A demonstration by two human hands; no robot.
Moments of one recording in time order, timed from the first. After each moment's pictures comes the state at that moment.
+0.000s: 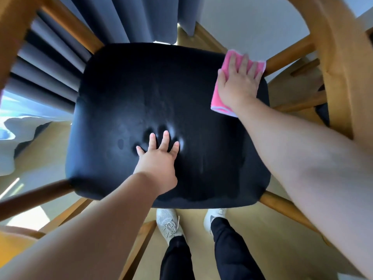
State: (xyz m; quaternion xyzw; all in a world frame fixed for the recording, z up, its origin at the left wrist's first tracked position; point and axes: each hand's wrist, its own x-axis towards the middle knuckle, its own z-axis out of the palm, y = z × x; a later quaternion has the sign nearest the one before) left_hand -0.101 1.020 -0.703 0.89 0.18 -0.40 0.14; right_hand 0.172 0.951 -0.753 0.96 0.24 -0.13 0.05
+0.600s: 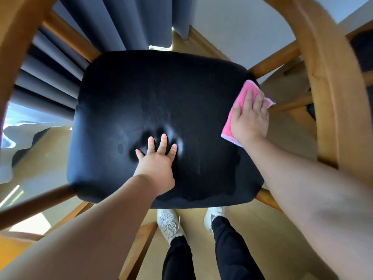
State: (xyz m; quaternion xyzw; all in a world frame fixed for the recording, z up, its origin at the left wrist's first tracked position) left_hand -0.101 1.023 -0.706 0.89 0.17 -0.41 0.14; right_hand 0.123 0.865 -0.761 0.98 0.14 -0.14 -0.02
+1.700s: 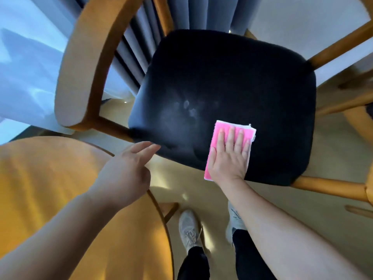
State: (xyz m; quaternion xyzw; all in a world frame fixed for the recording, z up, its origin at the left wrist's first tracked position) left_hand -0.300 1.029 -0.595 0.92 0.29 -0.11 0.22; right_hand -0.124 0.872 -0.758 0.92 0.36 -0.14 0.00
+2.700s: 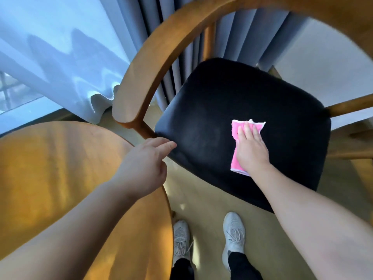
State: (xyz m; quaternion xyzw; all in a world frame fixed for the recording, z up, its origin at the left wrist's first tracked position) left_hand -0.306 1.036 -0.570 0.91 0.36 -0.04 0.21; right_hand -0.031 0.930 -0.735 0.85 0.49 -0.16 0.07
